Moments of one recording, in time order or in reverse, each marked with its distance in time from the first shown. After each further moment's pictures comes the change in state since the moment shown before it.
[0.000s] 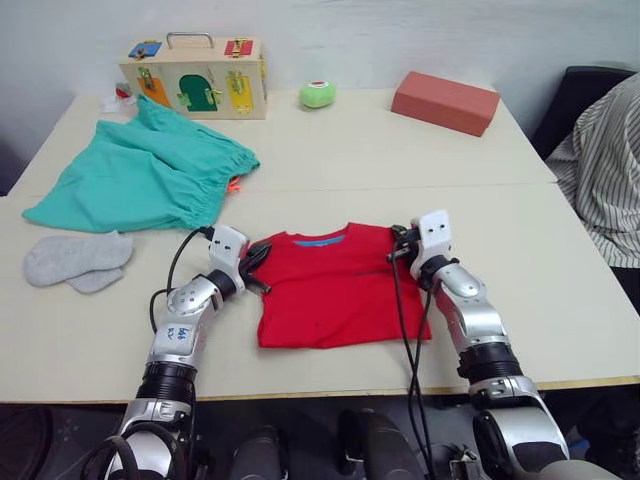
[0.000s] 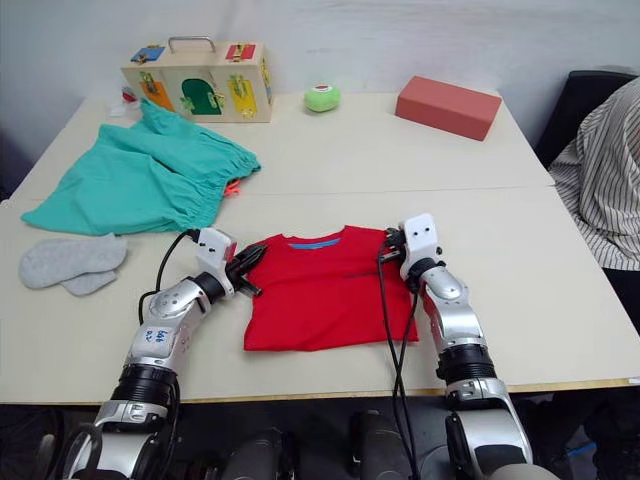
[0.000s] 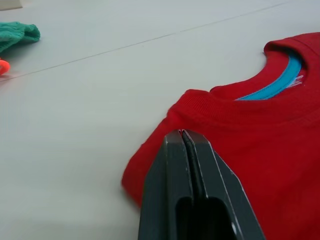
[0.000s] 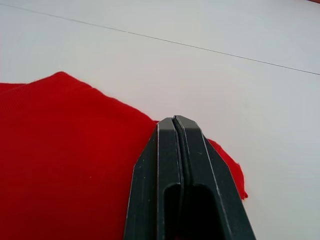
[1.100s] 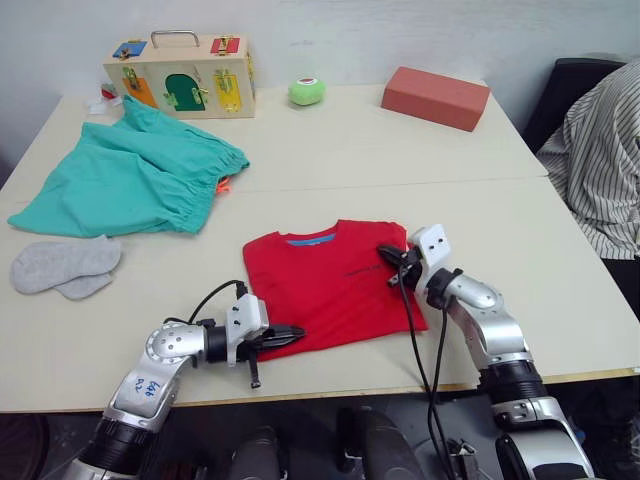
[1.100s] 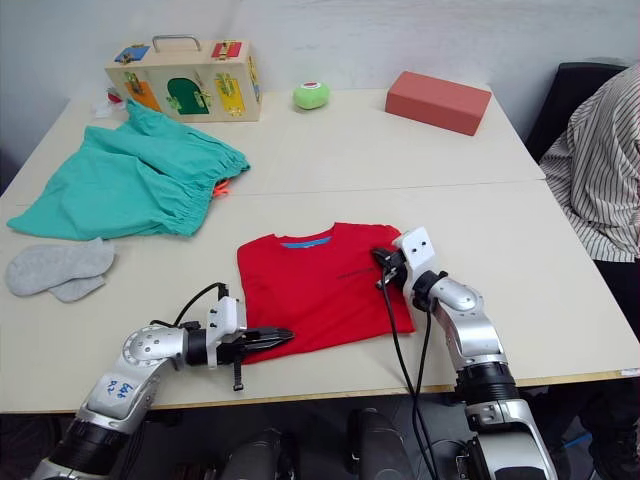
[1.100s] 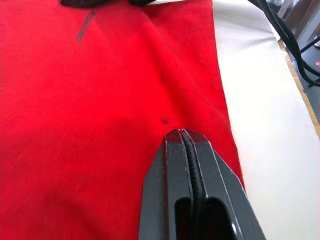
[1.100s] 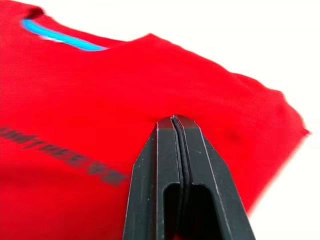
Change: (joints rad) left arm 0.341 0.257 -0.180 -0.429 -0.093 0.055 -0.493; right arm 0.113 -0.090 0.060 -0.195 0.071 0.112 0.247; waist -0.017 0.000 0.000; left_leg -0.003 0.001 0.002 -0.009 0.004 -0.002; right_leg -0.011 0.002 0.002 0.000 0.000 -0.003
